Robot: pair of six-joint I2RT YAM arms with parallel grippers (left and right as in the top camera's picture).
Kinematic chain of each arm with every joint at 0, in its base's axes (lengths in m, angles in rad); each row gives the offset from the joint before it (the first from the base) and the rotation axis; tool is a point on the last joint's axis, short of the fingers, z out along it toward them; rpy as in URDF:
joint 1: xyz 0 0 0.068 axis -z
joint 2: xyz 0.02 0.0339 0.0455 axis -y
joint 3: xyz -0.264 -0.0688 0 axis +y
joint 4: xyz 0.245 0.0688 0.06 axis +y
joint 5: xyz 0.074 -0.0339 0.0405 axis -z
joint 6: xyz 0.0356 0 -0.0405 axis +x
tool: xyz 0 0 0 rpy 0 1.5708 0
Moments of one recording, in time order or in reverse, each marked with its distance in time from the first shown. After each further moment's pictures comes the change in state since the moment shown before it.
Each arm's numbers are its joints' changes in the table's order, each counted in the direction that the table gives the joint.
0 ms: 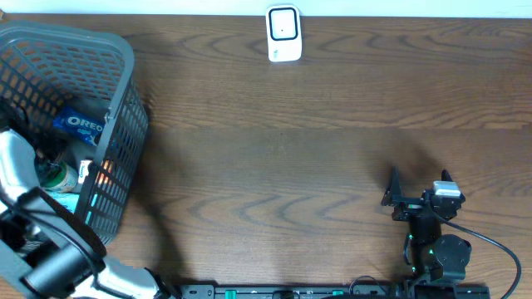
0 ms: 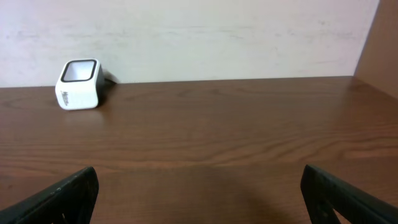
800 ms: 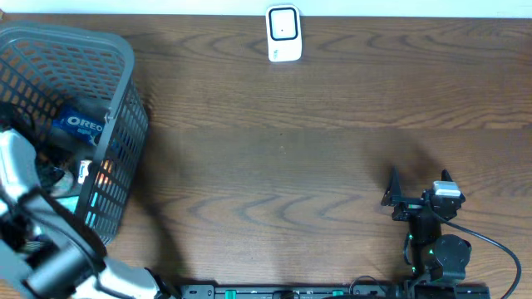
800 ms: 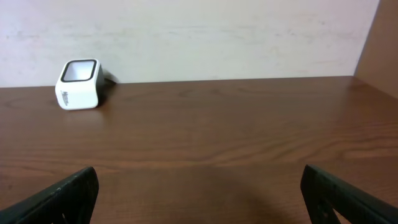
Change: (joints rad) left arm 0.001 0.027 0.002 0.076 0.049 0.033; right arm 0.000 0.000 0.000 0.000 0.000 0.000
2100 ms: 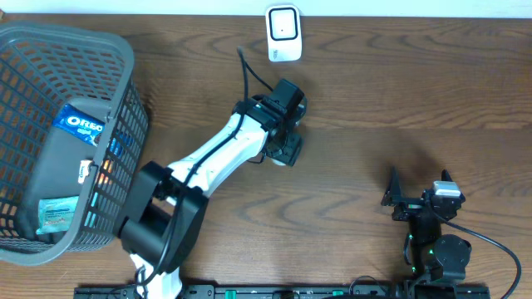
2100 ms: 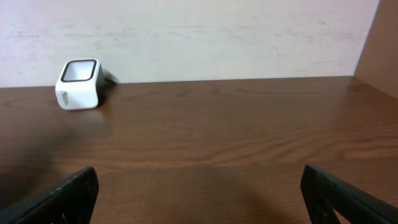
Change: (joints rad) left arm 1.289 -0.179 -0.079 -0.165 0.293 0.422; right arm 0.000 0.000 0.000 0.000 0.000 0.000
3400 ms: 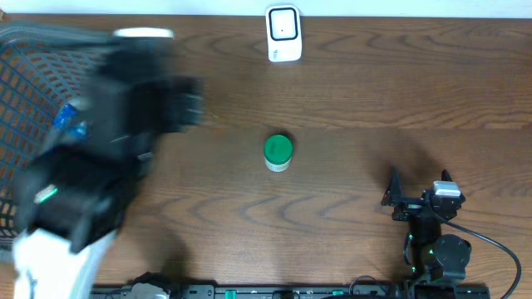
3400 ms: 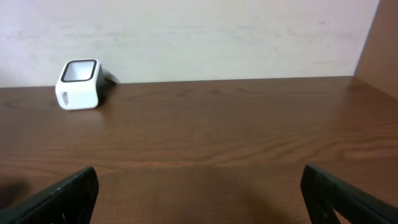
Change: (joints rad) left arm -0.317 0.717 -0.357 0.382 -0.539 -0.172; right arm 0.000 0.000 0.000 0.000 0.001 0.000
